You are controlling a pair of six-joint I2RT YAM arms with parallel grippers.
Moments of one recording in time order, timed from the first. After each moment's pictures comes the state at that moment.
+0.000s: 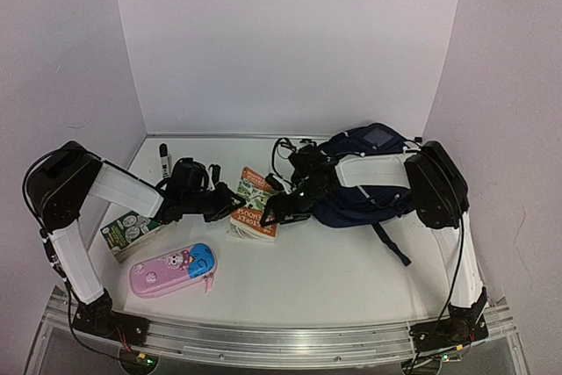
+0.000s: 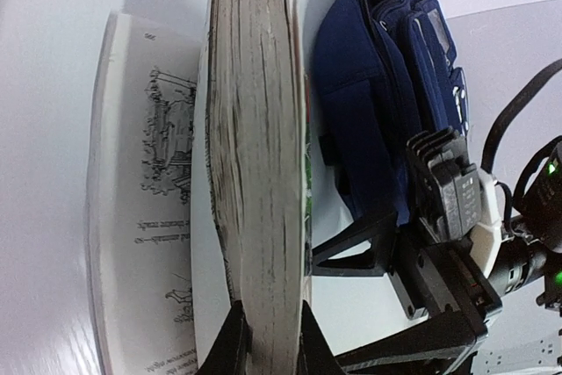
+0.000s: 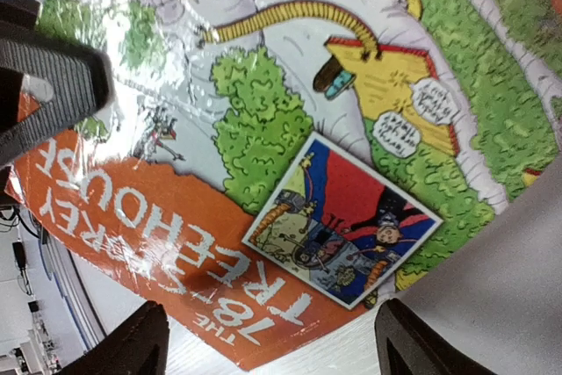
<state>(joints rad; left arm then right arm) -0.60 1.80 0.80 0.45 0.32 -0.95 0.74 2.29 1.70 -0.48 -0.57 0.25</state>
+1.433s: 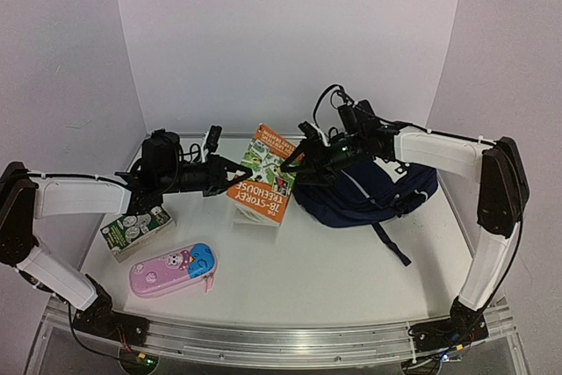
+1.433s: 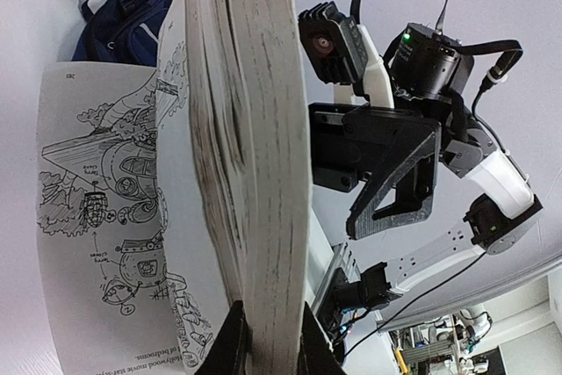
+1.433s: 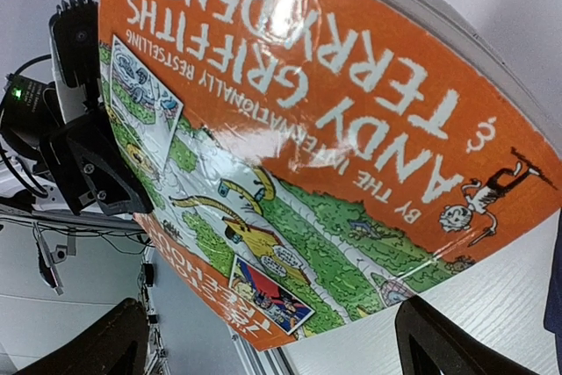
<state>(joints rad) -0.65 1.43 0.80 0.44 0.58 -0.86 0.60 1.87 1.50 -0.38 -0.85 0.46</state>
